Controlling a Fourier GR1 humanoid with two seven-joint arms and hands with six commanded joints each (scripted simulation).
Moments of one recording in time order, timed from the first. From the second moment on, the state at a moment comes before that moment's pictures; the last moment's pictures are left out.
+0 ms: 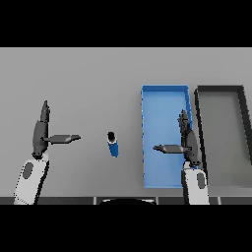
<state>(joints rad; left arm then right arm) -0.11 0.43 -0.16 -1.48 0.24 0.26 0.01 0.00 0.00 0.00 -1.57 0.00 0.00 0.00</state>
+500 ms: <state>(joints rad) -0.07 0.56 -0.22 -1.46 0.20 0.05 -0.14 0.08 -0.16 0.05 -1.66 0.14 0.04 -0.14</state>
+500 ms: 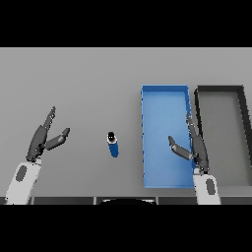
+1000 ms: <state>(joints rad) -0.03 0.64 -0.32 -1.58 0.22 -0.15 -0.14 0.08 -0.16 0.07 -1.68 0.16 0.05 -0.11</state>
